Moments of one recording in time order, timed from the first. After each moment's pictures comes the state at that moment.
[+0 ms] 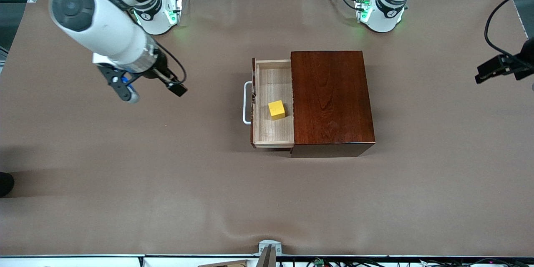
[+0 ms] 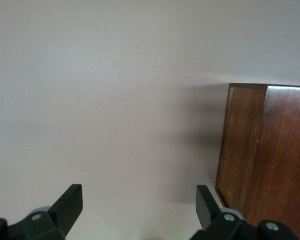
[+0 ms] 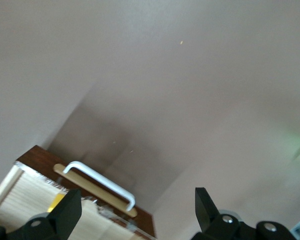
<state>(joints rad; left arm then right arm) -0.09 0.00 0.10 -1.55 0.03 1.52 -0.04 0.45 0.16 -0.01 -1.57 0.16 1.63 1.35</state>
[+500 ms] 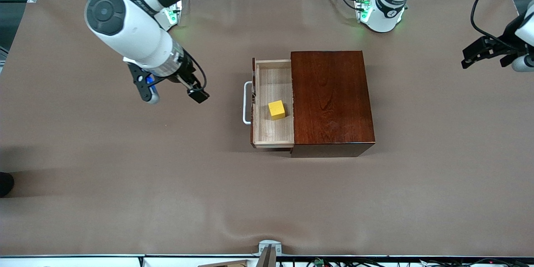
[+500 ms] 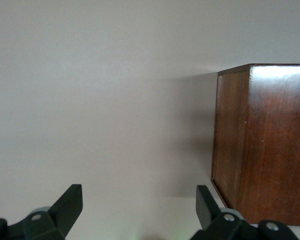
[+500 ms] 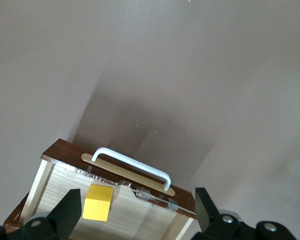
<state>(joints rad) -0.04 -0.12 -0.01 -1.68 0.03 1.56 -0.04 0.51 0.20 -0.01 -1.57 0.22 1.74 1.58</state>
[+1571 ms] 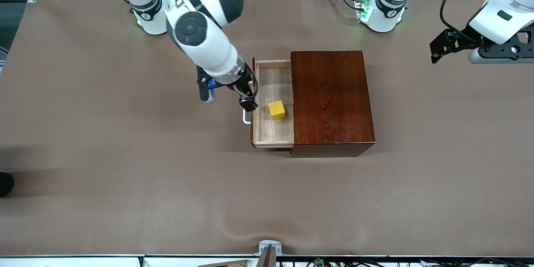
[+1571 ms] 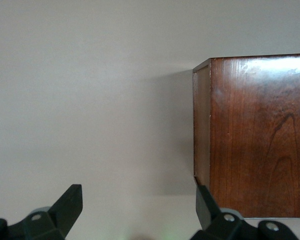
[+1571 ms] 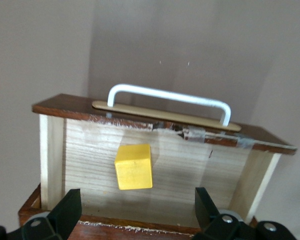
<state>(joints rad) -0.06 -0.13 -0.10 -1.69 0.03 1.56 -0.12 0.70 0.38 -0.01 -1.57 0.27 2.08 1.97</state>
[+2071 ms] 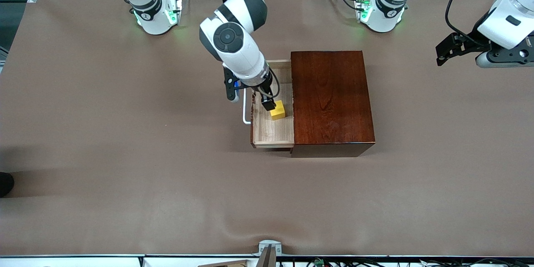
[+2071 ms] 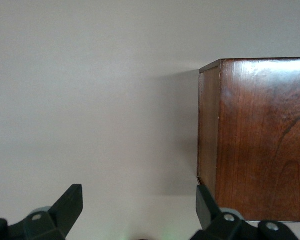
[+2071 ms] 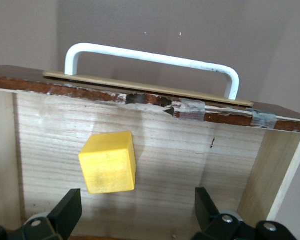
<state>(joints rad) -0.05 -0.12 -0.09 -1.69 0.03 1.56 -0.12 0.78 0.48 -0.01 -1.57 0.28 2.16 2.05</state>
